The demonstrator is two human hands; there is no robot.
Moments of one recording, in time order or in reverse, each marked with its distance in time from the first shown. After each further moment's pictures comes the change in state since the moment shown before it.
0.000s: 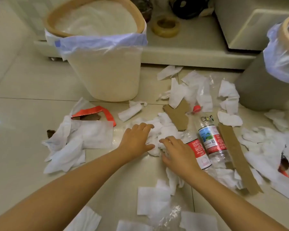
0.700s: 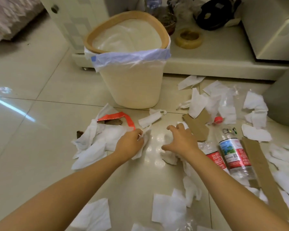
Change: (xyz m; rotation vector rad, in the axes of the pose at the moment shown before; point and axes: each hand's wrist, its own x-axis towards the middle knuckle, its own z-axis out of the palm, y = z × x) left_hand -0.035 -0.049 -0.039 -0.288 0.067 -0.428; right_hand 0.089 -0.025 -0.021 0.083 -0.278 0.250
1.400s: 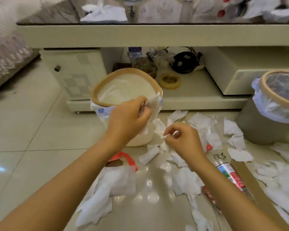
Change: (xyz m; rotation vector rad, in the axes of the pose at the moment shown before) left_hand 0.010 0.092 -0.198 -0.038 0.612 0.658; right_hand -0.050 -0.083 -0.134 0.721 0.590 -0.106
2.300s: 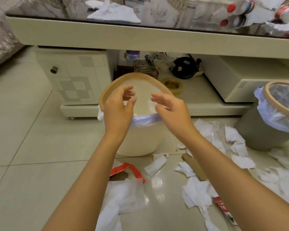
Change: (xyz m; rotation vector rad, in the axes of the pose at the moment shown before) left_hand 0.043 -0.094 0.006 -0.413 0.270 -0.192; right_hand 0.081 -0.086 0.058 0.095 0.003 -0.116
